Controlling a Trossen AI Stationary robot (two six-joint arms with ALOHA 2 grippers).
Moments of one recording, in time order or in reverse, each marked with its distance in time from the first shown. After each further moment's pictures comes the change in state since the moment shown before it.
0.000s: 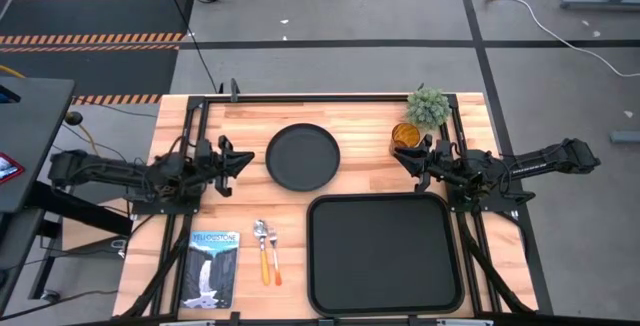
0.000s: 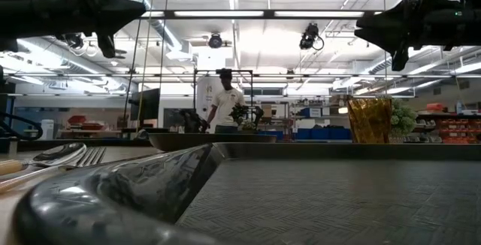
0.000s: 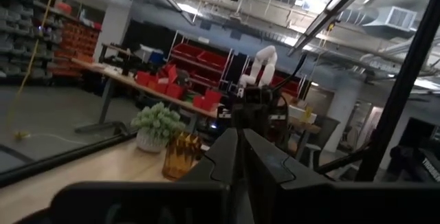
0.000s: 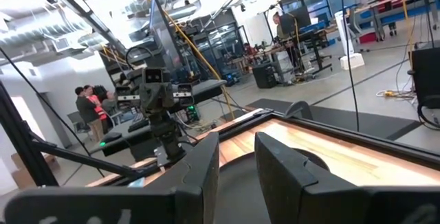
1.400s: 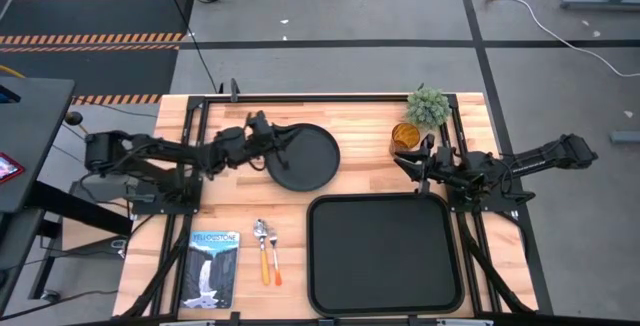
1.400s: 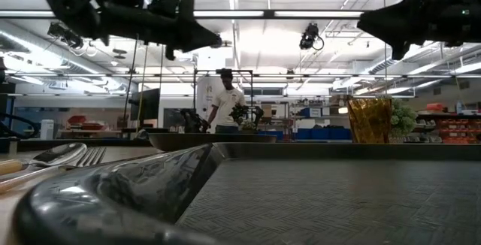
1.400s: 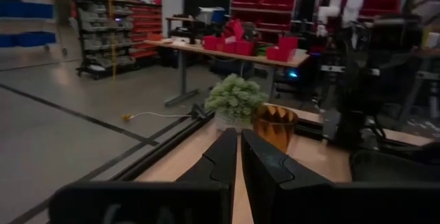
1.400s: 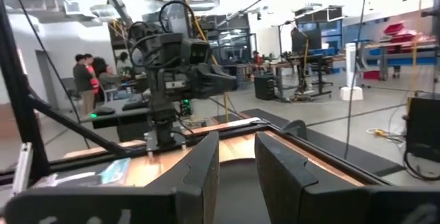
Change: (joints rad) left arm 0.236 0.816 0.470 0.087 0.029 0.227; right arm 0.074 0.001 0.003 0.021 0.009 -0.252
